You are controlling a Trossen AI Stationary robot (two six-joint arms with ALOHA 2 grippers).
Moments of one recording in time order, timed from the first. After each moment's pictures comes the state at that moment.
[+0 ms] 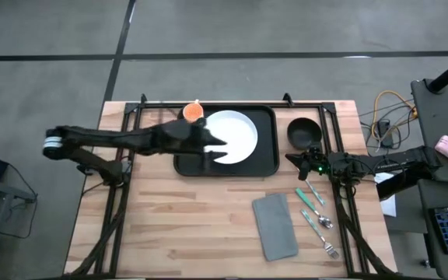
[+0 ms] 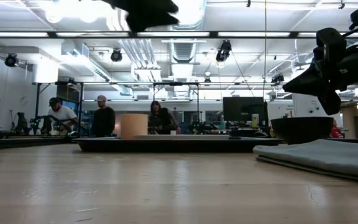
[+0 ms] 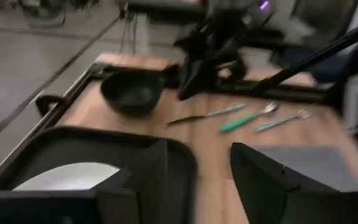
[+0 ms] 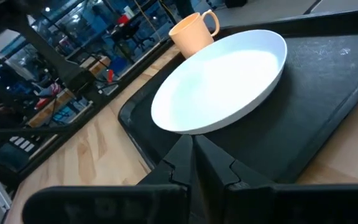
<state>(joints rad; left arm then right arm) 0.06 1.28 1.04 -0.04 -0.03 -0.07 0.09 0.32 0.01 0.07 0.47 0.75</state>
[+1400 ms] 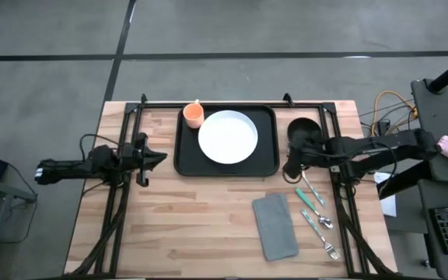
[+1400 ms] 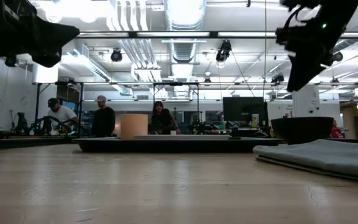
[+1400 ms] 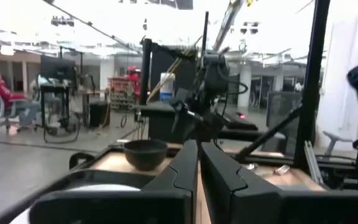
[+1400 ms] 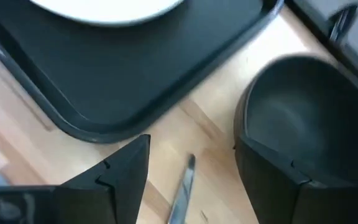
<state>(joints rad) 0.02 0.01 0.03 0.19 -0.09 -0.04 0.05 1.09 0.80 -0.96 0.50 0.69</state>
